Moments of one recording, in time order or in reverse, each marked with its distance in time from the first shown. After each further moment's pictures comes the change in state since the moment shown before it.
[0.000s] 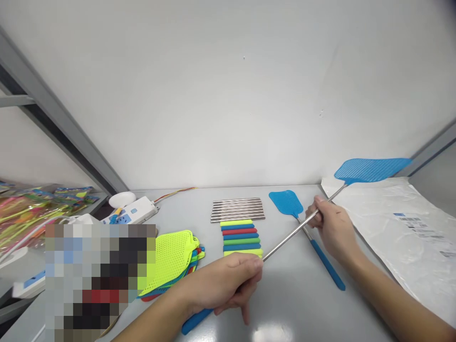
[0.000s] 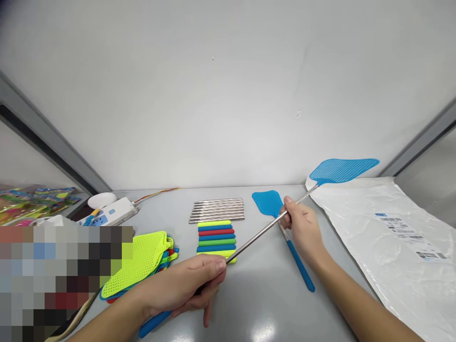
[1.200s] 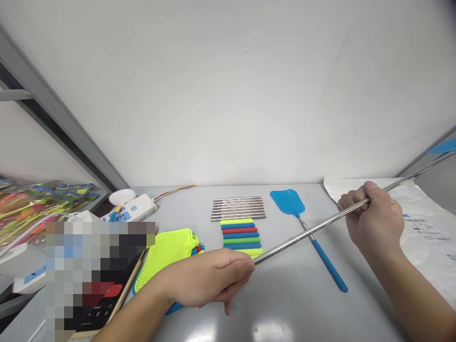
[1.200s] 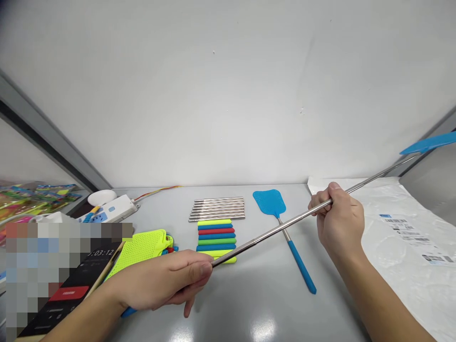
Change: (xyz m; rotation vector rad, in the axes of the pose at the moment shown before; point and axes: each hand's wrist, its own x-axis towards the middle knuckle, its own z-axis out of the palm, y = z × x) left_hand -0.022 0.029 -0.012 0.391 -0.009 -0.100; right_hand 0.016 -0.033 -0.024 0.218 0.329 -0.215
